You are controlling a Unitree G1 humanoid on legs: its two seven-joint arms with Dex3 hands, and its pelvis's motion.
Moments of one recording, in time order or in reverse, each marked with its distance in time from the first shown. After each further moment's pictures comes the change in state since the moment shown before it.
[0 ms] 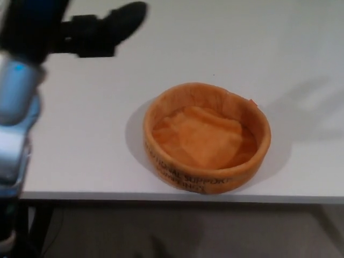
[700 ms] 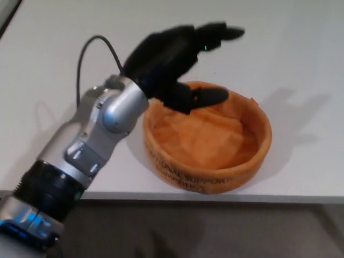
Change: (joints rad) left_arm -0.122 -0.088 -0.392 0.415 0.322 0.083 -0.021; right_arm -0.015 -0.003 -0.009 -0.015 0.006 0.004 0.000
